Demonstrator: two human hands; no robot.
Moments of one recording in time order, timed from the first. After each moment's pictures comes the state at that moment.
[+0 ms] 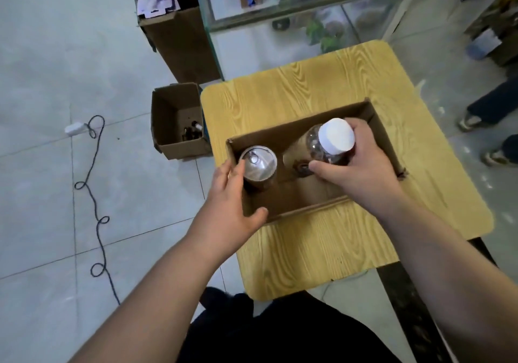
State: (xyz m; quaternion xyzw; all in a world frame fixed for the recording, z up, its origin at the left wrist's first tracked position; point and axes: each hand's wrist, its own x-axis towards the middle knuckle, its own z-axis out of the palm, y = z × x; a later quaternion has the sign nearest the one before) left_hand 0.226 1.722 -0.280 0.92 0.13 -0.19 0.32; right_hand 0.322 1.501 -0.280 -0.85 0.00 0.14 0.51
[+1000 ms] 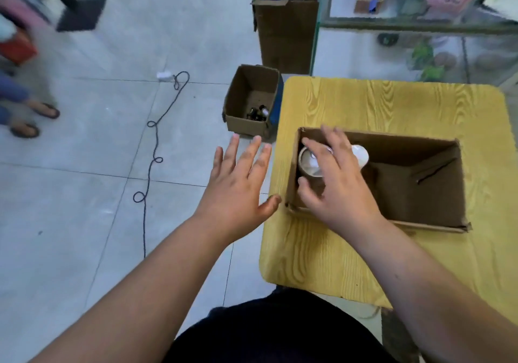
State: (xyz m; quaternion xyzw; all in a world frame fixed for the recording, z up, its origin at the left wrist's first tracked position) left_hand 0.173 1.745 -0.269 0.98 0.16 -0.11 0.07; right_hand 0.291 1.577 -0.290 -0.86 -0.38 0.08 0.32
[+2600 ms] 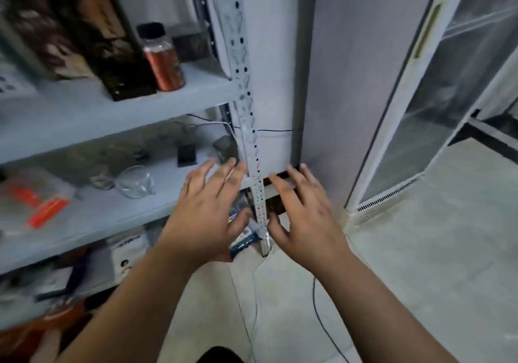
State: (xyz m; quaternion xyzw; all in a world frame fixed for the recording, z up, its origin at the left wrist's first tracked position) left_hand -0.645 1.575 -0.133 0.13 0.98 0.03 -0.12; right_hand -0.657 1.780 -0.173 0.21 -0.92 0.26 0.19
